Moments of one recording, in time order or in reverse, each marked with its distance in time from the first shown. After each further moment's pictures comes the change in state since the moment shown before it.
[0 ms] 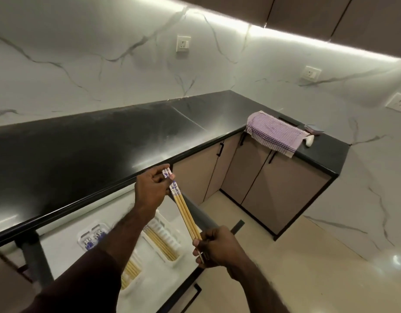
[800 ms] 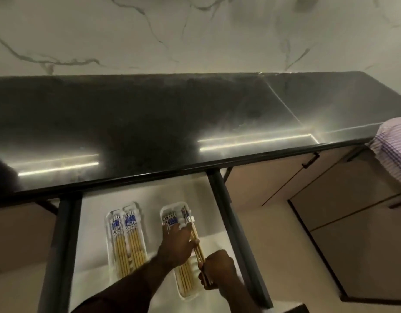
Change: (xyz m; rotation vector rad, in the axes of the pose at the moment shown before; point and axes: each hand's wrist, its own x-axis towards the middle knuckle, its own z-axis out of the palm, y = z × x) left_hand 0.069 -0.234 -0.007 1.262 -0.206 -0.325; right_hand 0.258 0.046 0.048 -0.554 -0.192 0.354
